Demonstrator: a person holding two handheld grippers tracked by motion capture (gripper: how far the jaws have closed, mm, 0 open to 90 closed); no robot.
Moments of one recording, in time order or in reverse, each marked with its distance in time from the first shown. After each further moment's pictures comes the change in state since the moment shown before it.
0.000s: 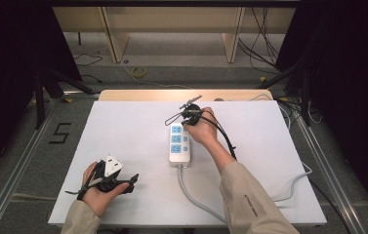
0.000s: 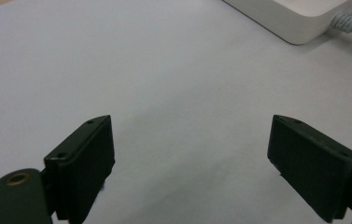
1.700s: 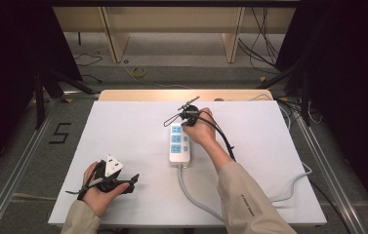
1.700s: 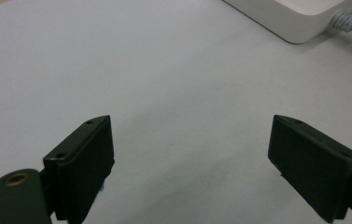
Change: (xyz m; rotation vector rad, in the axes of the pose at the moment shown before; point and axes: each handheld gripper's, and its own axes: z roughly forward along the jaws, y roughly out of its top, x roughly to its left) left arm -0.001 0.000 0.001 0.000 -0.002 0.001; right arm 0.003 0.000 0.007 0.045 -0.013 0.011
